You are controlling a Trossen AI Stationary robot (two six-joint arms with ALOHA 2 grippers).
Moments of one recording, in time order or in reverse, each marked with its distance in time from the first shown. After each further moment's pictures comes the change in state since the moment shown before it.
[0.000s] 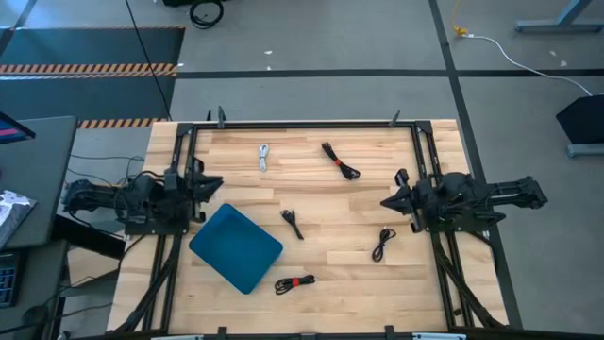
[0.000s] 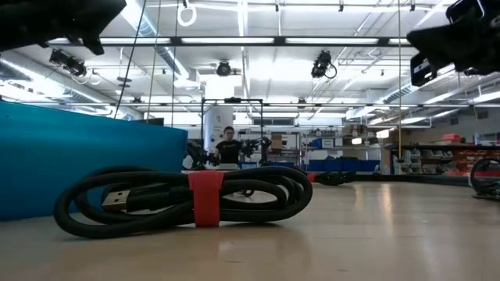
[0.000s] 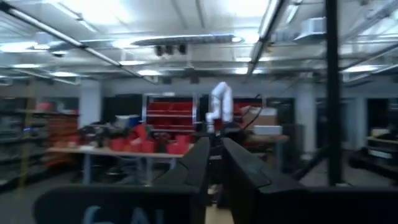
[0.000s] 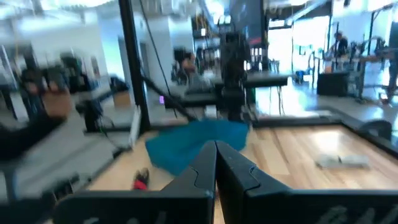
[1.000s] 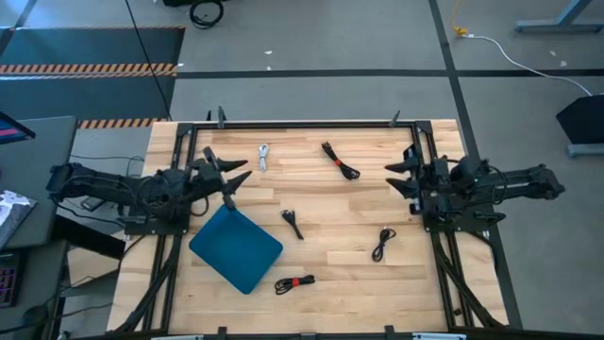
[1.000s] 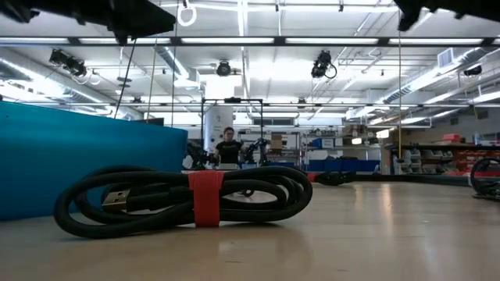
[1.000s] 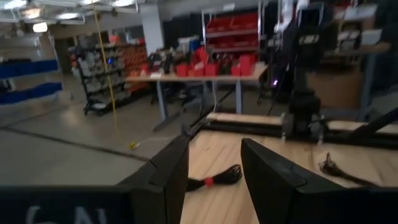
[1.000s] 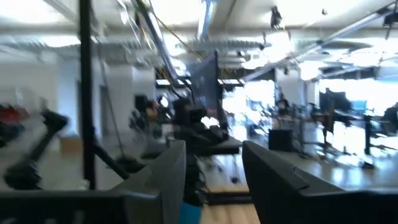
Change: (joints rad) left arm 0.000 0.565 0.371 -0.206 -0.295 0.005; right arm -0.006 0.374 0.299 0.264 0.181 -0.147
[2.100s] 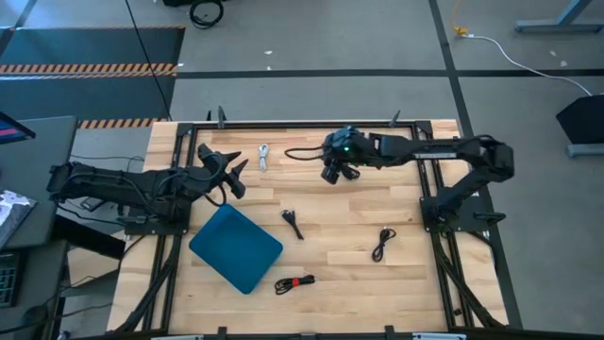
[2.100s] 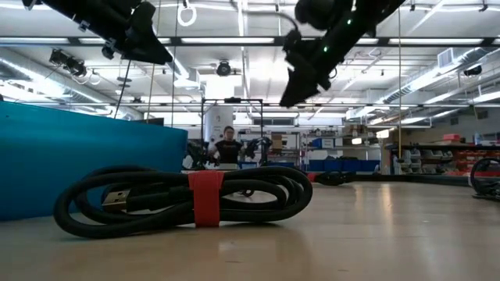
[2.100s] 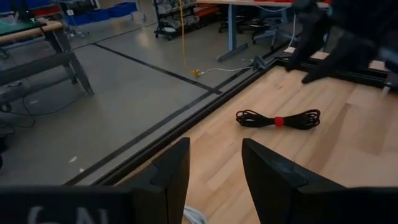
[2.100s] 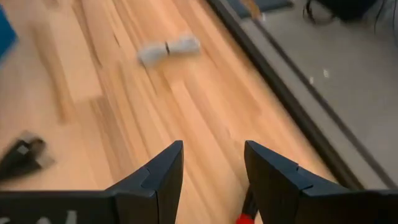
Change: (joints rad) left arm 0.056 0.105 0.153 -0.457 -0.250 -0.295; right arm -0.333 1.105 0.747 -0.709 0.151 0.101
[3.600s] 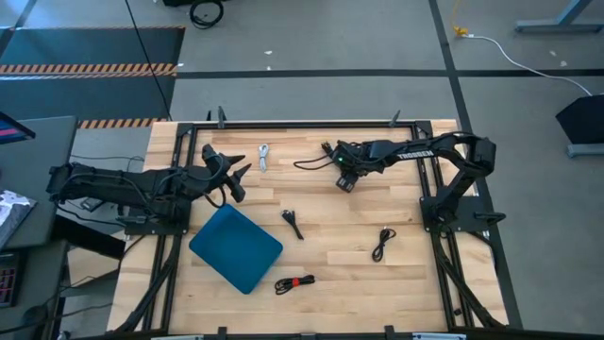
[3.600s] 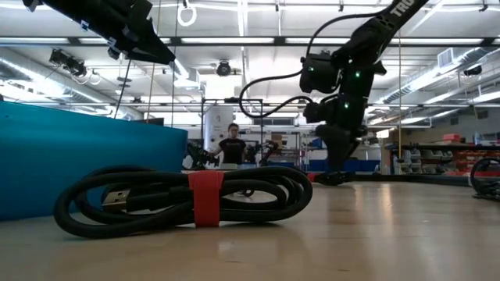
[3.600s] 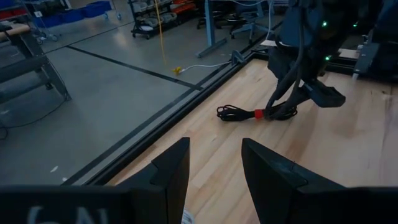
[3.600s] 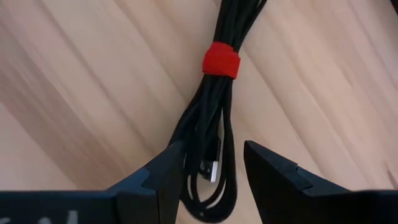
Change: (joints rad) left arm 0.015 -0.001 0.000 0.008 0.111 0.051; right arm -0.094 0.141 -0.140 -0.214 0.001 0.164
